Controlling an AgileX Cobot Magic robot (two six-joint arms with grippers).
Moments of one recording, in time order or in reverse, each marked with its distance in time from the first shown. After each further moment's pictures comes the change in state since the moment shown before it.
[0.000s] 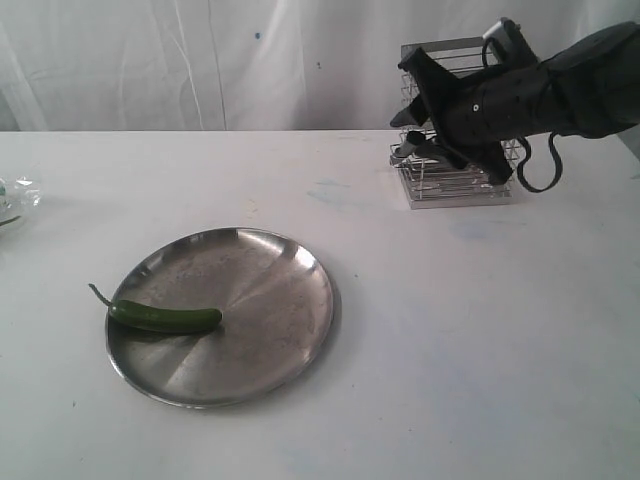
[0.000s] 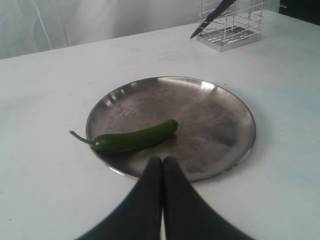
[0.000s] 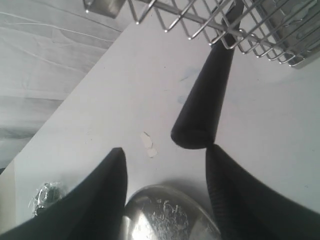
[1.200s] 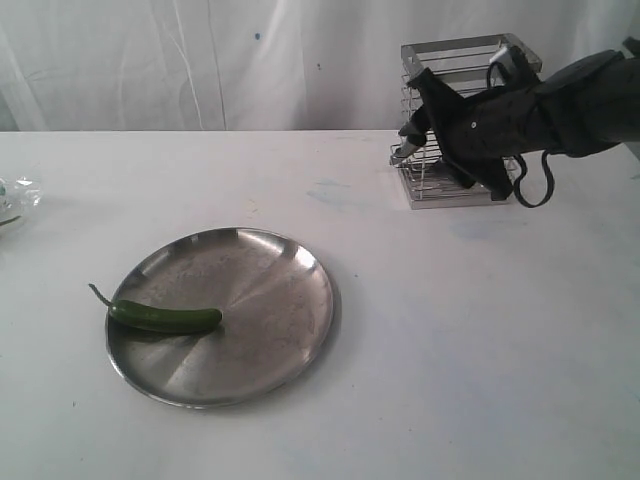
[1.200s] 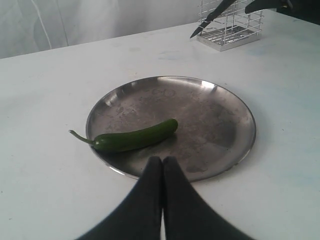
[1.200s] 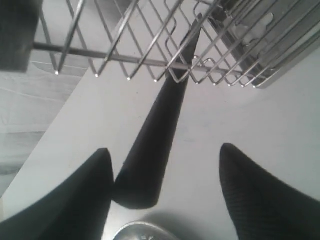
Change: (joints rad) left arm 0.000 0.000 0.002 0.000 0.000 0.002; right arm -0.011 0.075 -0.005 0.024 -0.087 0.030
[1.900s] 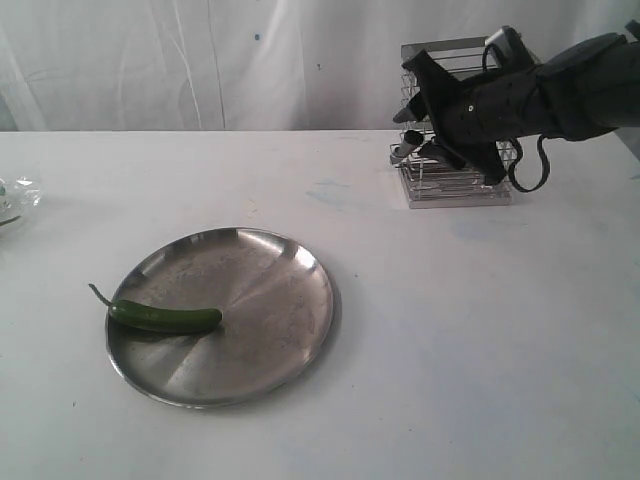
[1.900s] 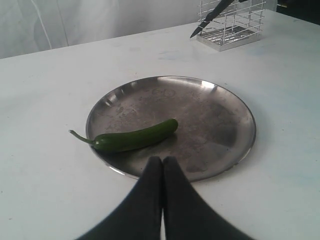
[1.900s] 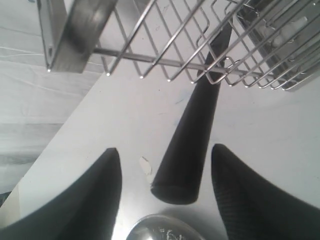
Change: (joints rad) left arm 0.000 0.000 0.000 0.000 0.000 0.000; right arm 0.000 0.004 -0.053 0.016 0.041 -0.015
